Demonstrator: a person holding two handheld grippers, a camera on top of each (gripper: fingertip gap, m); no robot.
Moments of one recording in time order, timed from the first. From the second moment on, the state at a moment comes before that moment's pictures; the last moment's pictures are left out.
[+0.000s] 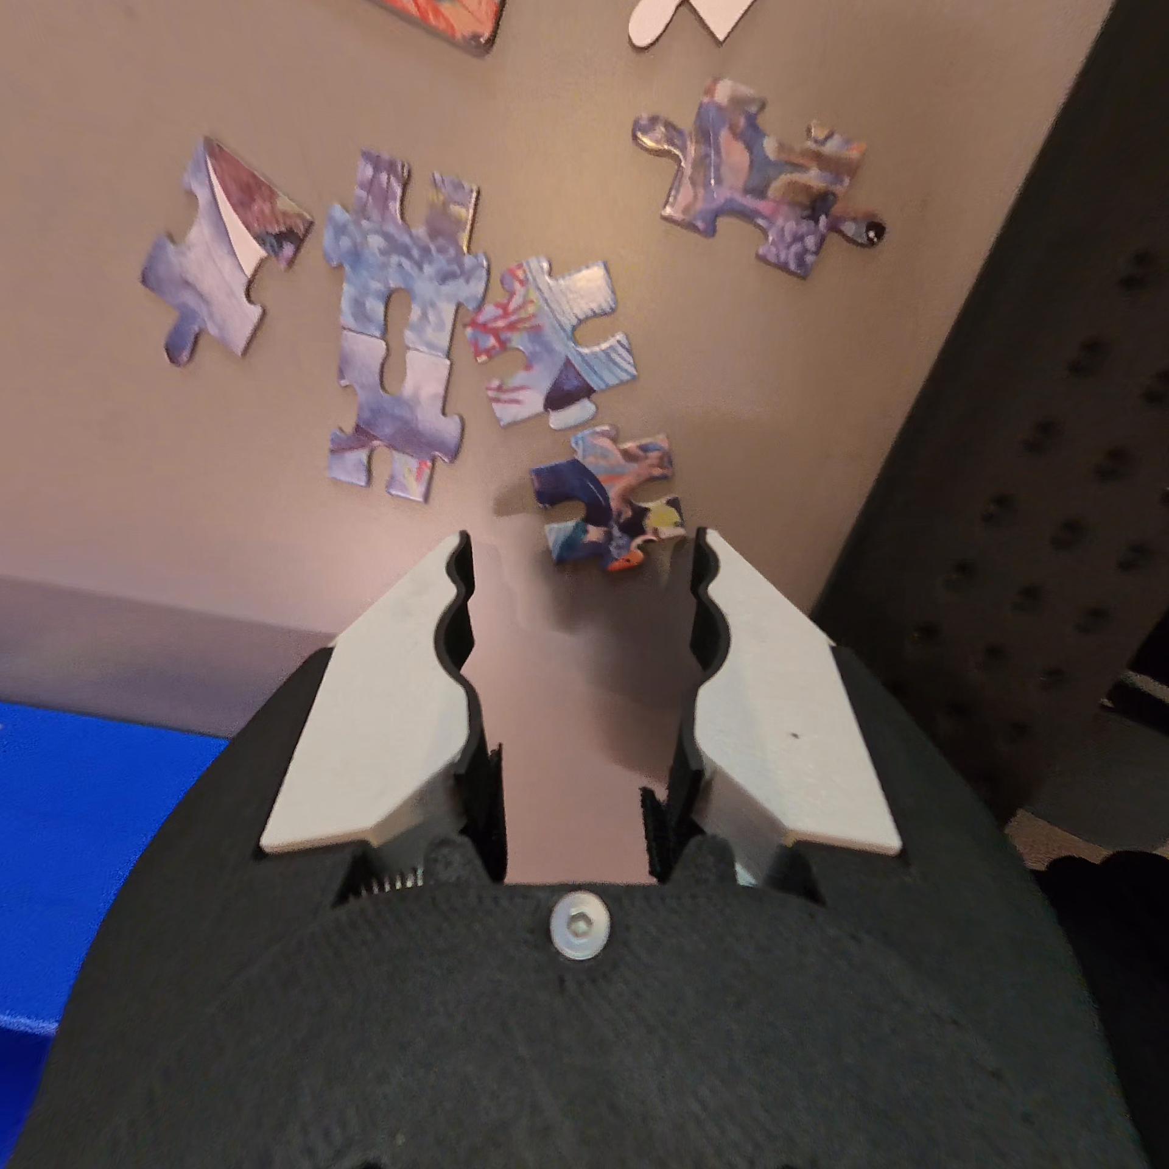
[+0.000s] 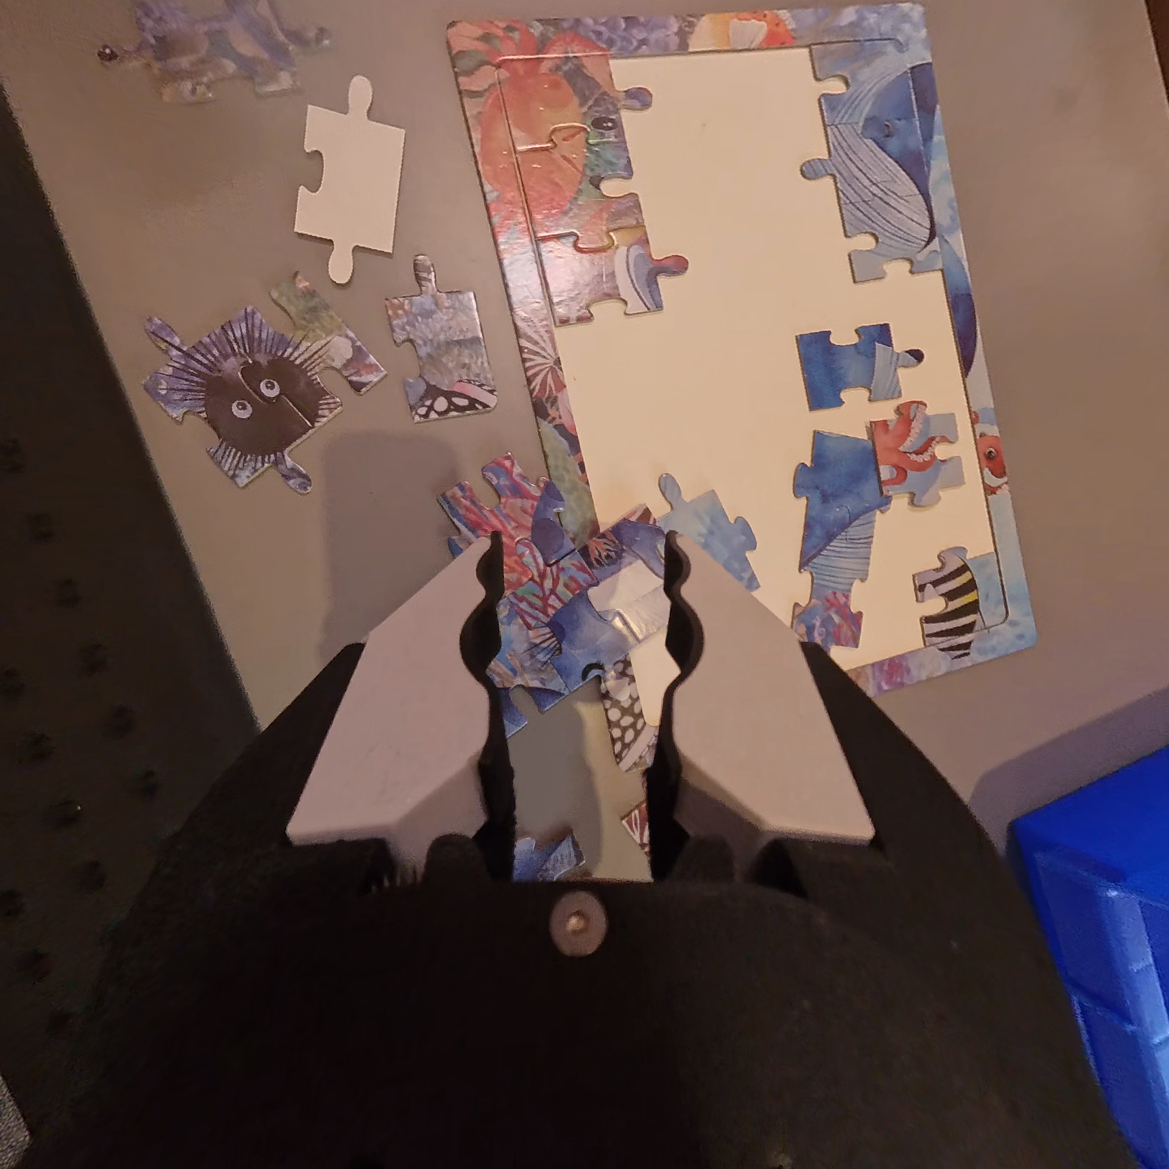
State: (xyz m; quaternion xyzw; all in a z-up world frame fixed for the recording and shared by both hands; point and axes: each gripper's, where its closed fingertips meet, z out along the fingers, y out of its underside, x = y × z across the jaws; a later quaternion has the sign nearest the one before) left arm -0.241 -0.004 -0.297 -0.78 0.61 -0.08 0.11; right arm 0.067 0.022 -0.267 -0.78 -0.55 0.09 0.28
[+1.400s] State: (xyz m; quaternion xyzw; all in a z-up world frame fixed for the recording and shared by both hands) left arm -0.088 0.002 -0.313 -0.70 0.66 -0.17 0.20; right arm 0.027 0.004 -0.283 -0.73 -0.59 0.15 0.30
